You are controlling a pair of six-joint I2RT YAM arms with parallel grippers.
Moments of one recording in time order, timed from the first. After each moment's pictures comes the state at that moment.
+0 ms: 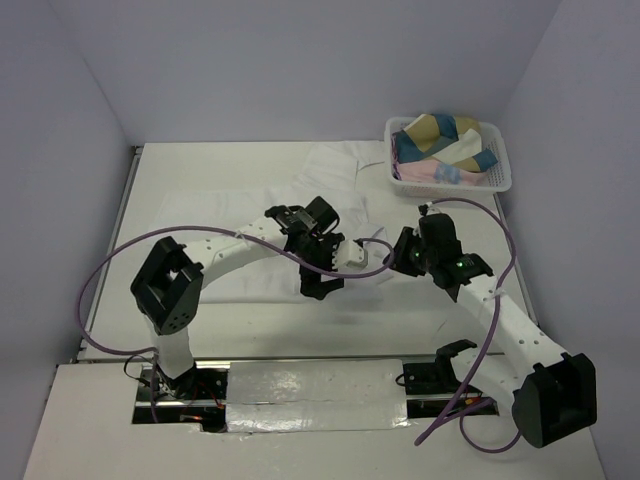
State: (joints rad) left arm -0.80 1.84 1.42 -0.80 0.43 0.69; right arm 0.31 0.98 0.68 -0.44 -0.11 0.60
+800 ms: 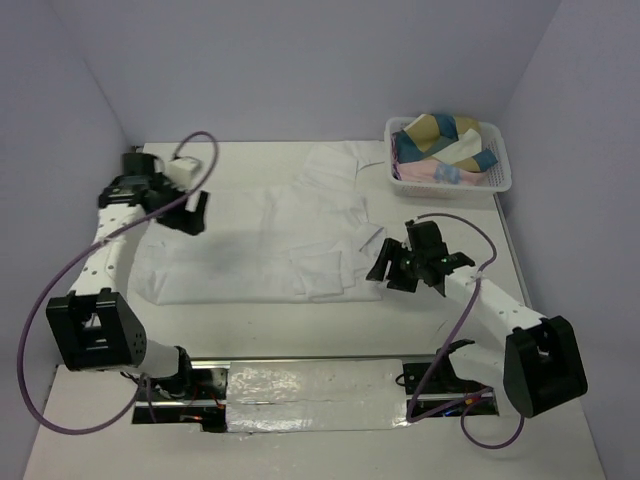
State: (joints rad) left arm 0.00 1.43 1.29 -0.80 0.30 0.40; right arm 0.31 1.13 0.62 -0.38 -0.25 0.63
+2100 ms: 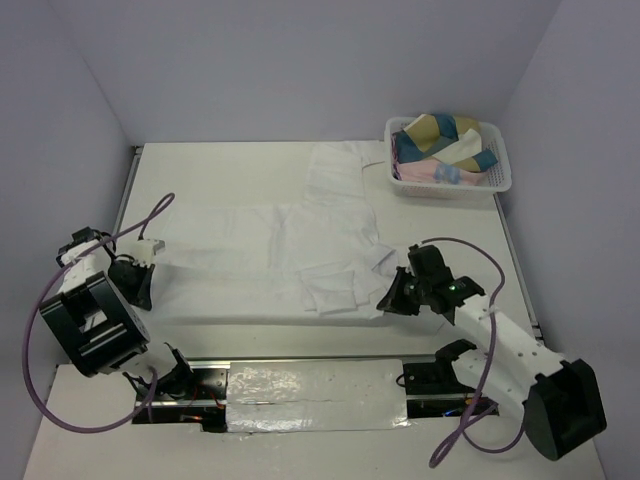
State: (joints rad) left arm 0.65 1.46 0.90 -0.96 0.29 0.86; right arm 0.40 0.94 0.46 -0.51 -0.23 0.76
